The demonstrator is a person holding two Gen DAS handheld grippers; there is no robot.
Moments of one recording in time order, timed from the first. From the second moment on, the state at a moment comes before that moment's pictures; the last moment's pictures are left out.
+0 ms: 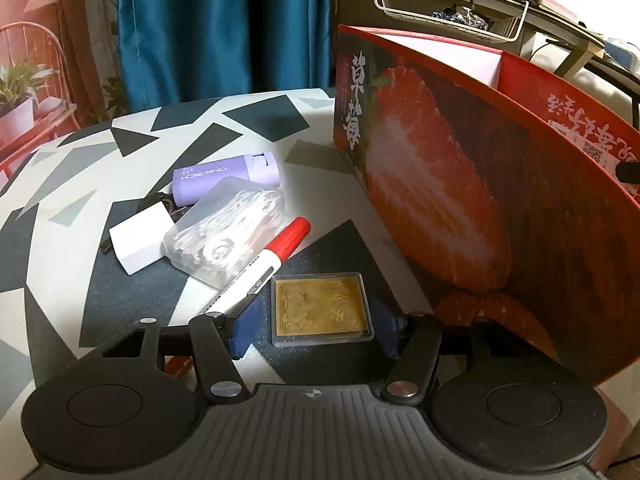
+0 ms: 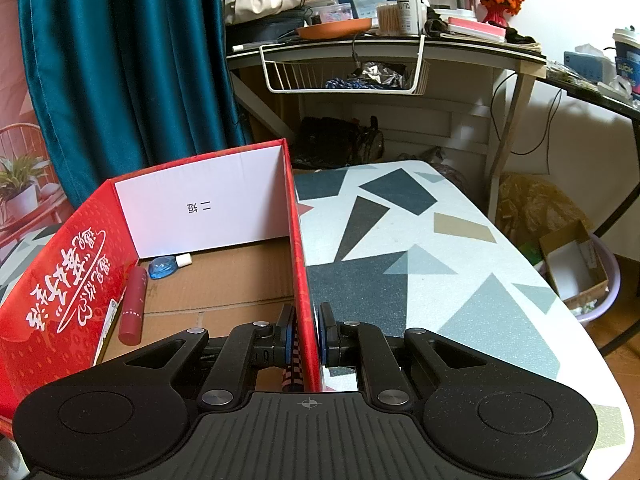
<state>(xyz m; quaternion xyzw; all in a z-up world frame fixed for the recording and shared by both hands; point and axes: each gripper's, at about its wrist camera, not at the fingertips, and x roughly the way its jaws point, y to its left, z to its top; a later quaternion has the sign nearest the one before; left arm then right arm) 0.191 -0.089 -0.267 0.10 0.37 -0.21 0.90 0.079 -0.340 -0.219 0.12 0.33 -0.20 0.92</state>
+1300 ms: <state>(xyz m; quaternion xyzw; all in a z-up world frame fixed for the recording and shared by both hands) 0.193 -0.072 -0.271 0.07 0.36 -0.26 0.89 0.079 -0.340 -0.219 0.12 0.33 -0.20 0.92</state>
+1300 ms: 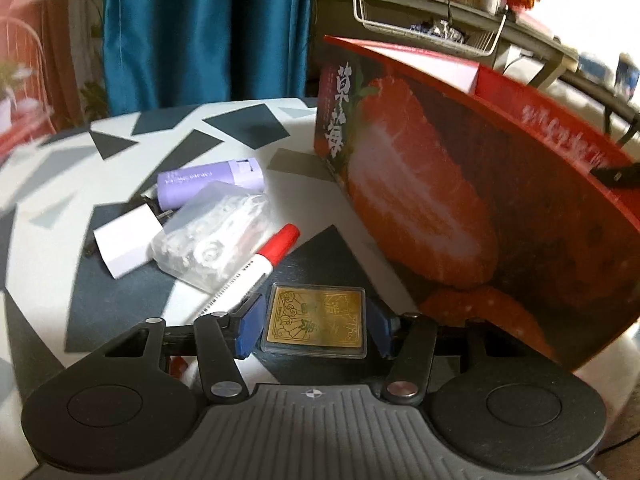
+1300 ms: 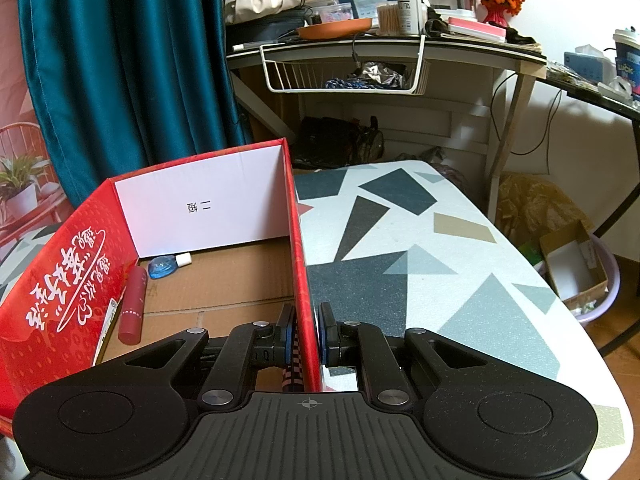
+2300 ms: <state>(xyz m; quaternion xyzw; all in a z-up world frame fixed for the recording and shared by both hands) 0.242 -0.172 -0.160 0.17 0.22 -0.40 0.87 0.079 -0.340 -0.221 0.12 0.33 -0.20 0.92</state>
